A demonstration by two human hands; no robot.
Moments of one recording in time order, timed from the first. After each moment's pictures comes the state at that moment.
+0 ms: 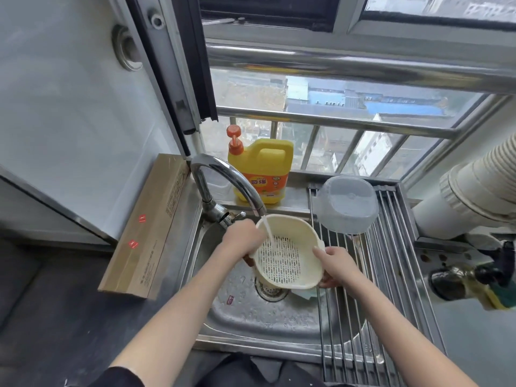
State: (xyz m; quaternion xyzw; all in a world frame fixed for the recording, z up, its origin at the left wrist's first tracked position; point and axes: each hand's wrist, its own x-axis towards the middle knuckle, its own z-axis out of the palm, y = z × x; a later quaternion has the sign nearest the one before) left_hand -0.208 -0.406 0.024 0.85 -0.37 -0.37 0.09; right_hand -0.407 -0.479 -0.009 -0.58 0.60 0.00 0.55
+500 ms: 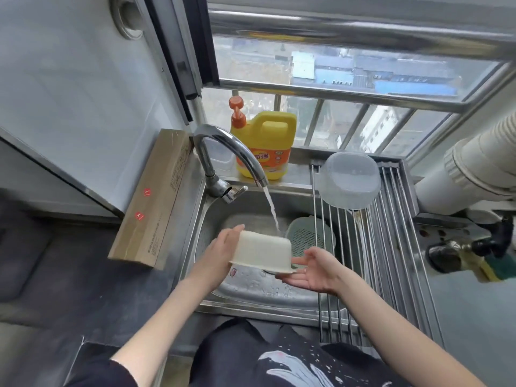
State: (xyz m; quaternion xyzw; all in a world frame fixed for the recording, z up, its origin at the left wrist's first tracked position) left_hand -0.211 -0.281 -0.035 0.79 -0.53 -0.26 0.17; right_hand -0.411 -0.433 -0.046 -0.16 0.52 0.07 0.84
